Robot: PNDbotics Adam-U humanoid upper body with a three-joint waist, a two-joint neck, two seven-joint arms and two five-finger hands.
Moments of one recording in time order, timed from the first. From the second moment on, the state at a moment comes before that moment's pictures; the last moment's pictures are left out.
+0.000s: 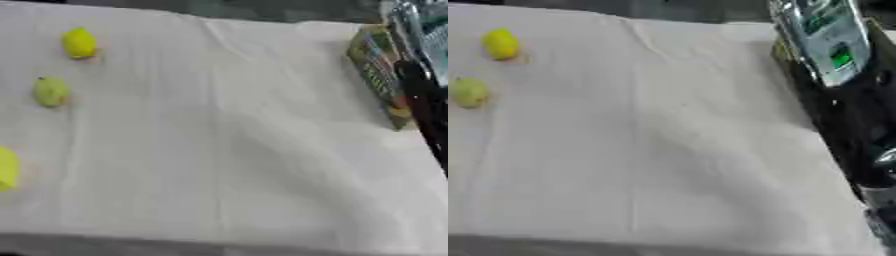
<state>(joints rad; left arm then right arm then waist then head) -0.45 0.74 0.11 -1.83 -0.04 0.19 0.26 -0.60 -0.65 0.04 -1.98 -0.15 0.20 -0.43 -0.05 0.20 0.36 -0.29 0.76</state>
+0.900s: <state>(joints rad) -0.45 0.79 0.03 -1.79 -0.02 0.16 0.30 -0.58 -0.65 0.05 -1.98 -0.16 0.21 -0.44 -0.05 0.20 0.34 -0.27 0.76</state>
